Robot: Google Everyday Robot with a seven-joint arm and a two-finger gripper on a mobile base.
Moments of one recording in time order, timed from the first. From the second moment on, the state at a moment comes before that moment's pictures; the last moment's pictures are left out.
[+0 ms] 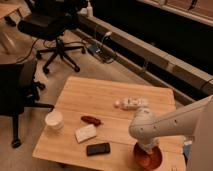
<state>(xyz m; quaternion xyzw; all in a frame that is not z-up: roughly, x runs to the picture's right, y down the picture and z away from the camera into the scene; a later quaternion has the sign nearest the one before) 0.205 0.318 0.737 -0.26 0.30 0.37 0.84</state>
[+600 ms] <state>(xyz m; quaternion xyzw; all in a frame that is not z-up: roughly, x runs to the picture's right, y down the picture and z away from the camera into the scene) 0.086 0.271 0.735 -0.25 0.18 0.35 0.89</state>
